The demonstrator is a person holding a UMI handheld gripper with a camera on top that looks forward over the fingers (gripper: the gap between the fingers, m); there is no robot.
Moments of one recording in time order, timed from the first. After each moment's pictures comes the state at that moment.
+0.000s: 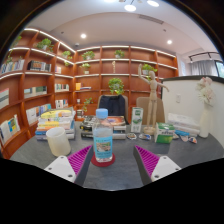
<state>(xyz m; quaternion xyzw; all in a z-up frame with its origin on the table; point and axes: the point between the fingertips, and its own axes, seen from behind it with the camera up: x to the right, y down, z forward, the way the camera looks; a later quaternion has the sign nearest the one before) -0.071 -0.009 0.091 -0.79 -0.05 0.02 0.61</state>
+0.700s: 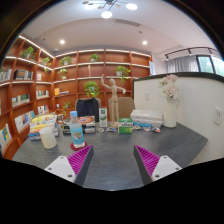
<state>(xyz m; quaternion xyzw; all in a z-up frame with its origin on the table) 0.037 -0.145 0.122 -0.79 0.06 -0.04 0.61</state>
